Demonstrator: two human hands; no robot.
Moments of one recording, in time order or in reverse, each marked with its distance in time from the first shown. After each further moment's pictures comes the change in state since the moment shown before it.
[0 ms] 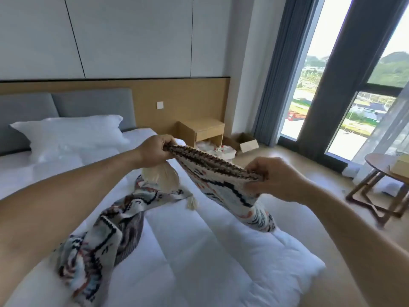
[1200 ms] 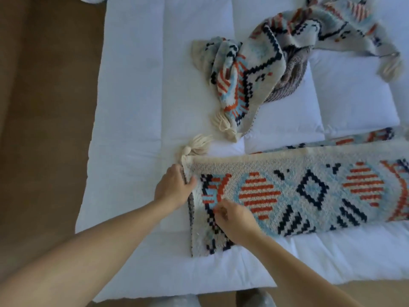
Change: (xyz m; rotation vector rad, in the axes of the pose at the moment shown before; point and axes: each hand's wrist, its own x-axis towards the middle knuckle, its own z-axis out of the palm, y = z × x) left_hand -0.542 -0.364 0.180 0.090 -0.073 -1.181; right_hand -0.155 -0.049 0.653 -0.042 -0.906 0.059
